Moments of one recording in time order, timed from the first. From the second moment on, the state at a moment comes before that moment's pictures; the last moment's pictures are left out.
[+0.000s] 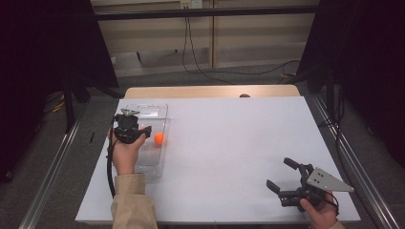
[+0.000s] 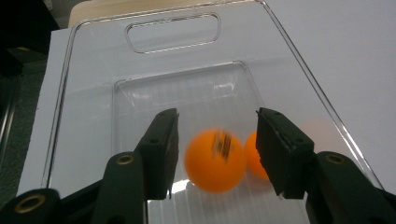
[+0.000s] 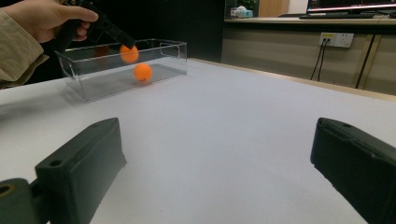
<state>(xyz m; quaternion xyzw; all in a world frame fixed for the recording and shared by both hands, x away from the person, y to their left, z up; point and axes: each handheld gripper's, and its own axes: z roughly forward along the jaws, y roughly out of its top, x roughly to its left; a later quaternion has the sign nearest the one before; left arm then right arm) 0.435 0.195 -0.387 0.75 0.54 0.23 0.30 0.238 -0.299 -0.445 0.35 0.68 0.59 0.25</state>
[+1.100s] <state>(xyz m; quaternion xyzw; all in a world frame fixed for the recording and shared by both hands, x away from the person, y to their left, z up) 0.431 0.193 -0.384 0.74 0.54 0.22 0.33 0.238 -0.299 -0.444 0.35 0.68 0.59 0.25</state>
